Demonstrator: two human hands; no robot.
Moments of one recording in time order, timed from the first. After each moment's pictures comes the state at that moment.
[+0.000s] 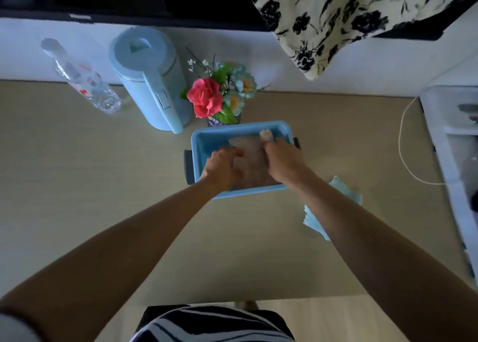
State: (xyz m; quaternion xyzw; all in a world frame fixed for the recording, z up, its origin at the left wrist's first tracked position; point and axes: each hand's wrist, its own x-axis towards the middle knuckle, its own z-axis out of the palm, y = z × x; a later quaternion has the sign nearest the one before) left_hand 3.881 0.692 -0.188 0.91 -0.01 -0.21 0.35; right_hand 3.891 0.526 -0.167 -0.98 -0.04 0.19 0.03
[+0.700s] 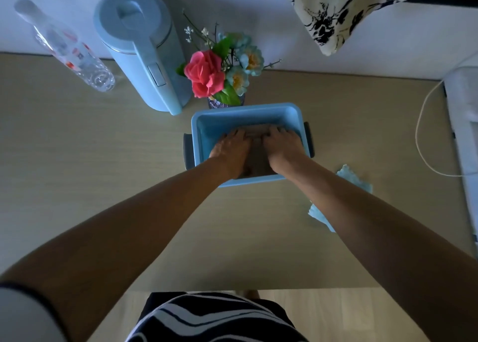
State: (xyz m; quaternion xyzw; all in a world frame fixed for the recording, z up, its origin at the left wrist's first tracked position) left_hand 3.900 0.673 -0.217 0.95 -0.20 -0.25 0.05; right_hand 3.902 0.532 -0.211 -0.96 -0.11 0.22 -0.12
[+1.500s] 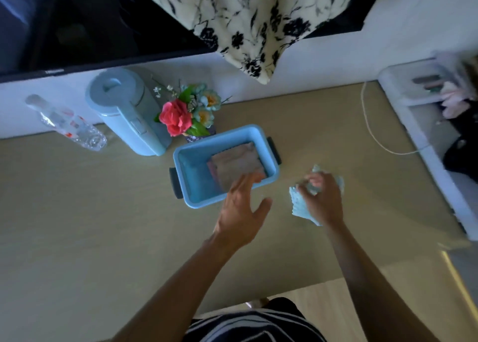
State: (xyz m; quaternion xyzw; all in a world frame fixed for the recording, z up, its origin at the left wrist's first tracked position) left_hand 3.773 0.642 -0.142 0.88 -0.16 -0.07 0.44; right_hand 3.750 0.425 -0.206 -0.87 0.29 -0.06 0.39
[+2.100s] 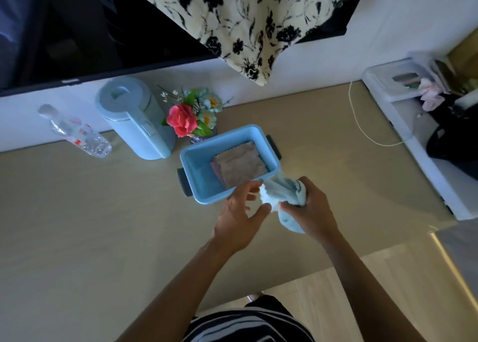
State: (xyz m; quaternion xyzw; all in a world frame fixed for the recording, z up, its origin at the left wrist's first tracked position) left_hand 3.750 0.678 -0.117 0.84 -0.13 -0.17 0.49; right_hand 3.706 0.486 -0.142 -0.87 0.20 -0.02 0.45
